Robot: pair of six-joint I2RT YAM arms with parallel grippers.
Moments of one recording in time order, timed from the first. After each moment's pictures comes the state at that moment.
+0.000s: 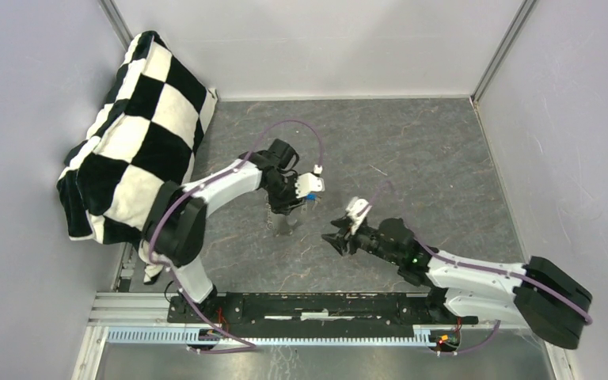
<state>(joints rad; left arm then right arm) -0.58 1.80 1.22 -0.68 0.30 0.86 0.96 1.01 0.25 0.61 -0.03 0.07</state>
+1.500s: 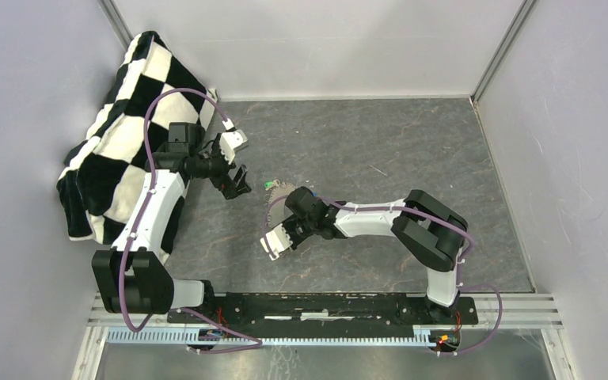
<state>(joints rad) -0.02 1.33 1.15 -0.78 0.70 0.75 1.01 1.89 1.06 -0.02 -0.29 -1.17</state>
